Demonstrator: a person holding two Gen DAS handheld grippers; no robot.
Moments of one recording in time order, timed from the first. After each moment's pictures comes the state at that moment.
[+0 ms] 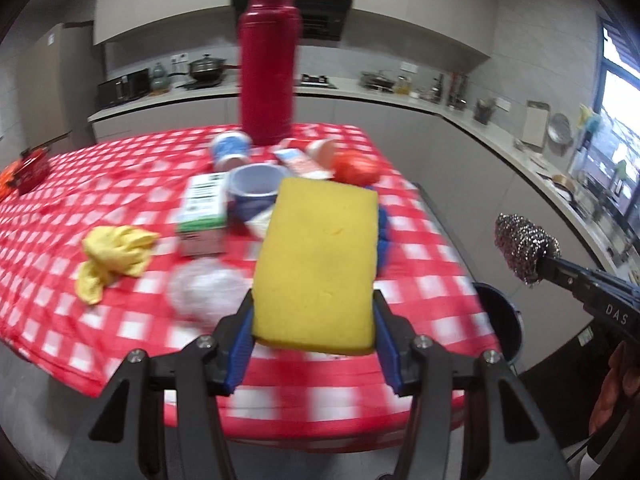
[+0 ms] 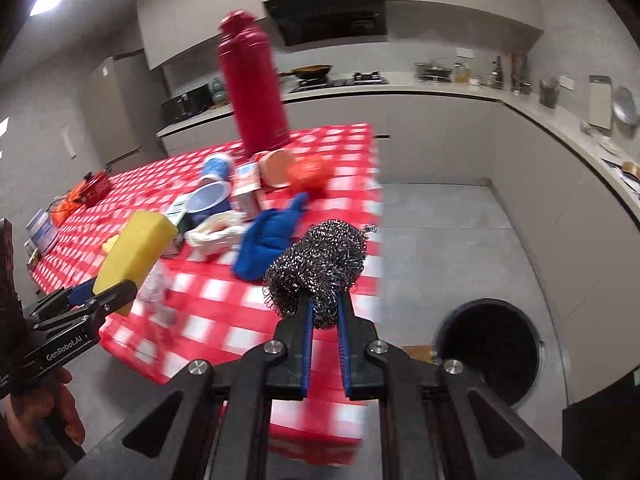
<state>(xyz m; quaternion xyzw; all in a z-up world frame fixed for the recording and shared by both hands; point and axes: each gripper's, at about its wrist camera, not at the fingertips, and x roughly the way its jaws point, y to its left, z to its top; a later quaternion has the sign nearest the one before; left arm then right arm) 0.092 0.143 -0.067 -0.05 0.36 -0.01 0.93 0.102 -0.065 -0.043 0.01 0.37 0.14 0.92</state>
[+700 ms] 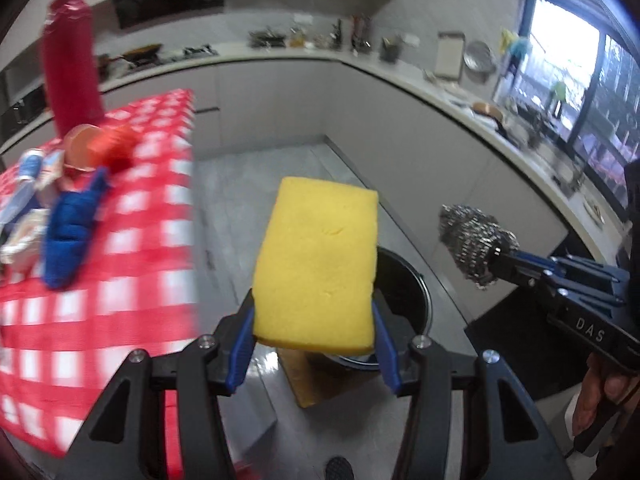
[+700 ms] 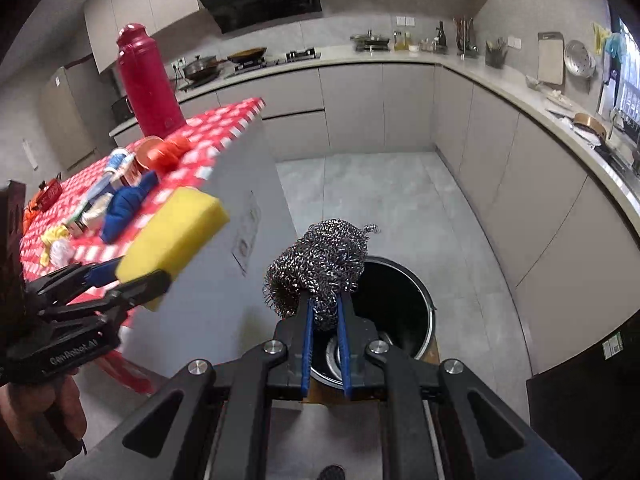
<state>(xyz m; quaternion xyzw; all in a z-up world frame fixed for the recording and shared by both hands) 0.156 -0.097 -0.115 -0.01 0.42 -0.16 0.89 0.114 -0.287 -0.093 0.02 0.42 0.08 0.91</state>
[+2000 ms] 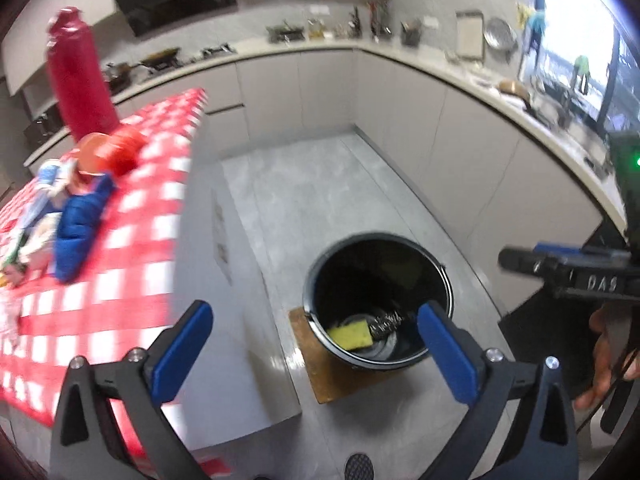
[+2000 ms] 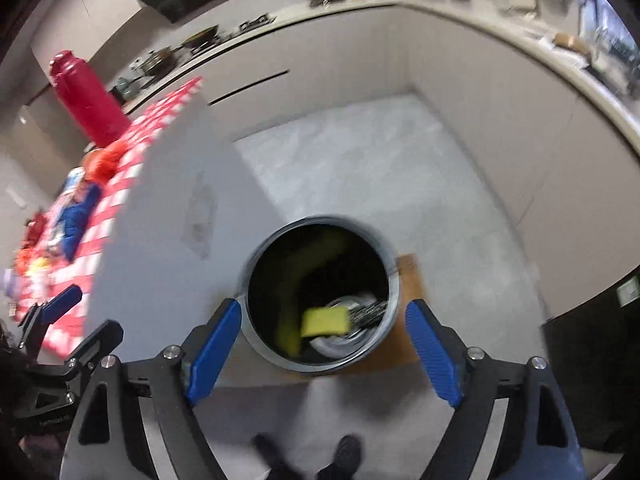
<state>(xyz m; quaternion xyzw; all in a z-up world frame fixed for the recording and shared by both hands) 0.084 -0.132 -0.070 0.04 0.42 -0.07 0.91 0.148 -0.364 -0.129 0.11 0.49 0.07 0.86</state>
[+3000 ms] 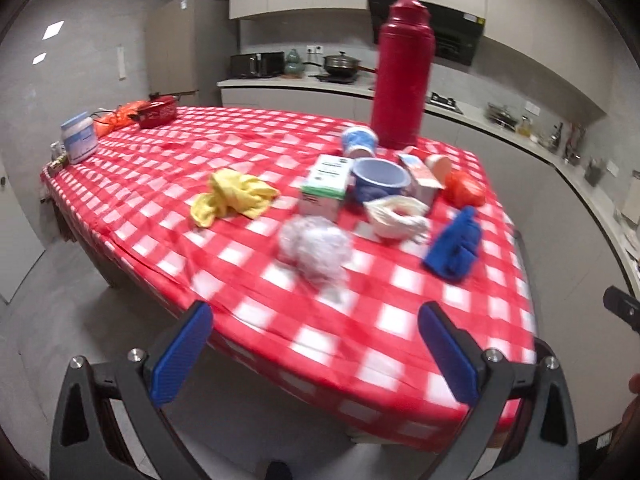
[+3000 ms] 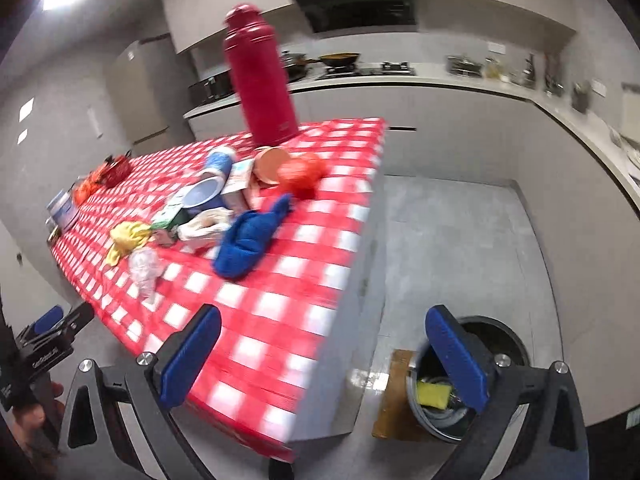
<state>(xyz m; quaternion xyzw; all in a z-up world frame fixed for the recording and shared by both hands) 0.036 0.159 -0.060 -0.12 0.34 0.24 0.90 0.143 -0.099 -0.035 -0.02 0.39 0.22 0.90</state>
